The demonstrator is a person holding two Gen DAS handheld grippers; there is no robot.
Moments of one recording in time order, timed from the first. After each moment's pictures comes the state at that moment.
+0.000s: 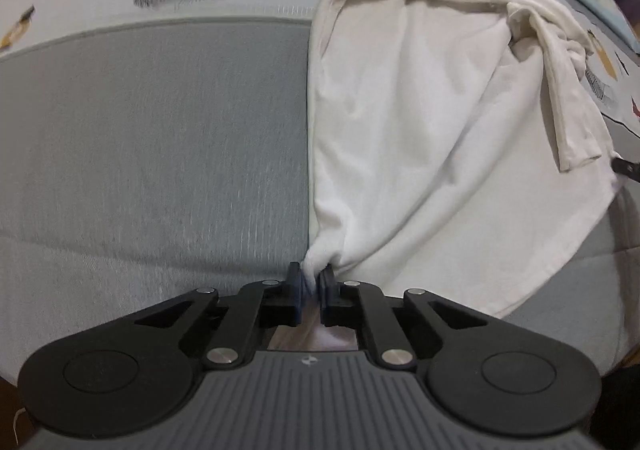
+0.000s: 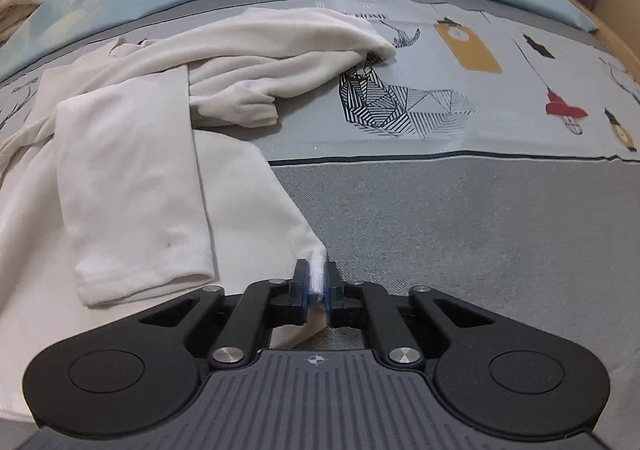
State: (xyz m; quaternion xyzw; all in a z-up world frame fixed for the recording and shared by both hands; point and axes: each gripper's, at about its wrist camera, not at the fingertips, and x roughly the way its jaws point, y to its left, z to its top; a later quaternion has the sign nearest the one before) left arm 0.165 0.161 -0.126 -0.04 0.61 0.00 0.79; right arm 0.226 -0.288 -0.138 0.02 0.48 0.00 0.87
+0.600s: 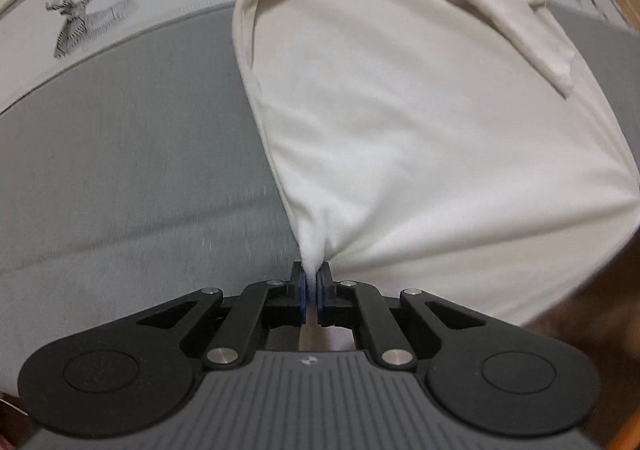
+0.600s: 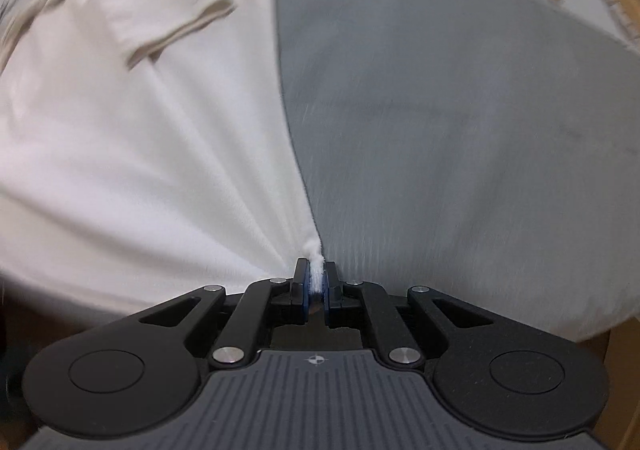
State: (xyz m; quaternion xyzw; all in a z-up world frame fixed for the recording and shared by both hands) left arm 0.120 0.098 -0.113 0.08 0.63 -0.10 0.76; right arm 0.074 -0.401 -0.131 -0.01 0.64 0.03 0.77
